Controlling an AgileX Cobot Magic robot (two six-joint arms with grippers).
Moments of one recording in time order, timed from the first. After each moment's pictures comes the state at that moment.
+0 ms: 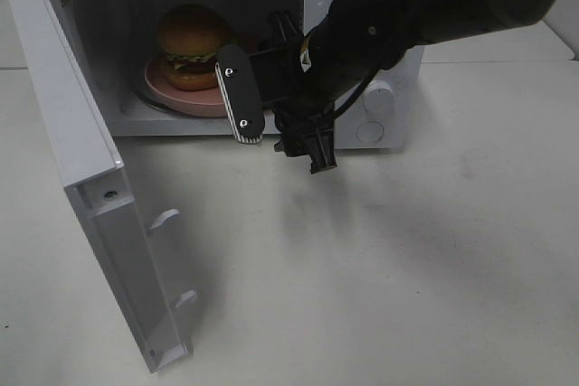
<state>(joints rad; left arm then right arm) 0.06 -0.01 -0.50 -0.18 1.03 0.10 0.66 1.92 -1.26 -0.26 0.24 -1.07</state>
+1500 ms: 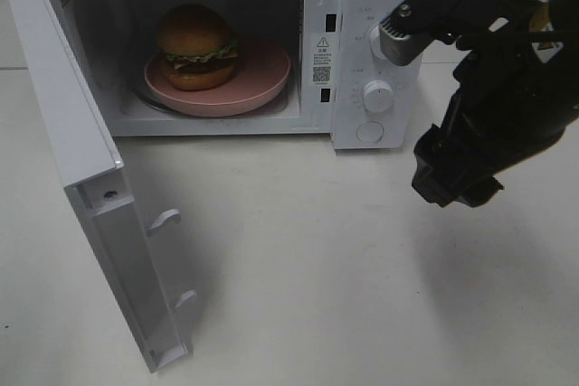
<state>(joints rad) 0.06 -0.01 -0.50 -0.18 1.03 0.10 0.66 1.30 -0.92 -0.24 0.81 0.00</state>
